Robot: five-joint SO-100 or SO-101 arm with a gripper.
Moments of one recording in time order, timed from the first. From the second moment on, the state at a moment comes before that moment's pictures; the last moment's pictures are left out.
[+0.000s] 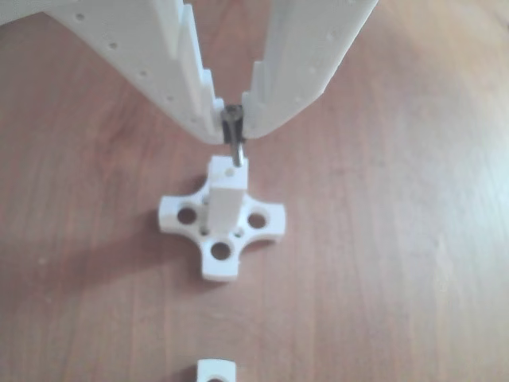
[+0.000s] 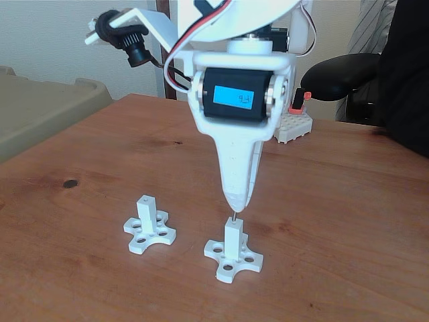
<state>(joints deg) -10.5 95.5 103.5 64.1 1.1</state>
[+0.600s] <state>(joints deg) -10.5 94.6 103.5 64.1 1.1</state>
